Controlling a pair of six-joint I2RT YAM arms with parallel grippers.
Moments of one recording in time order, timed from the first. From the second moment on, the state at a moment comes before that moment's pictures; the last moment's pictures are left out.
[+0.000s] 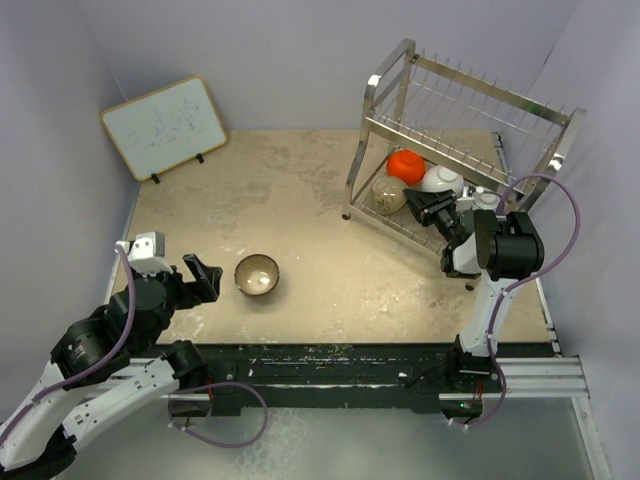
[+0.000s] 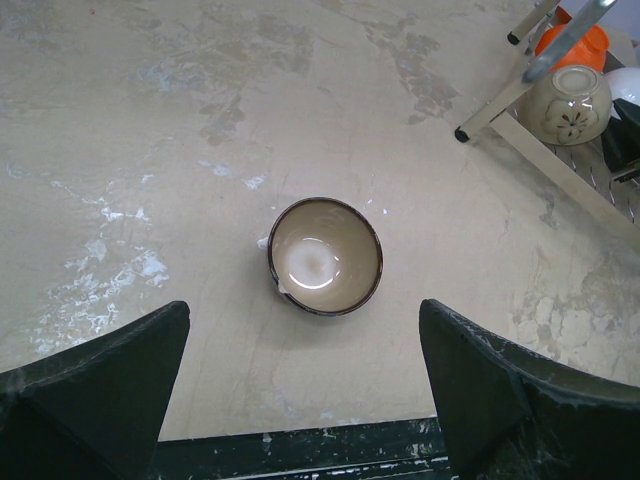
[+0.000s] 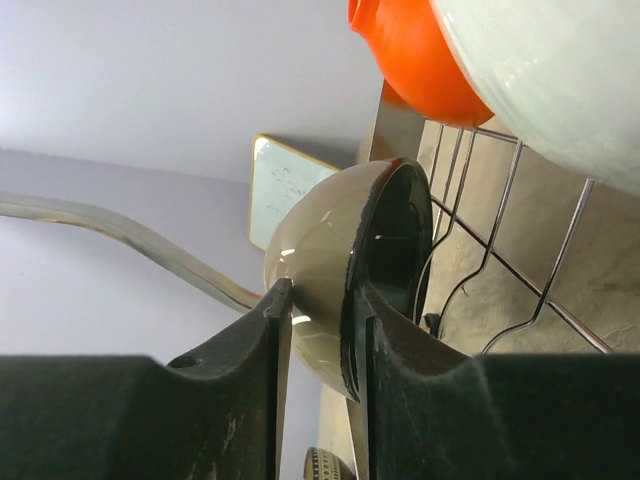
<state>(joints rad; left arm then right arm) -0.86 0.37 0.90 -1.00 -0.65 -0.67 -0.09 2.06 0.62 1.49 -0.53 1.42</state>
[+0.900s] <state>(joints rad) -0.86 0.36 0.90 -1.00 -0.64 -0.67 -0.08 1.79 0.63 0.89 -0.36 1.13</state>
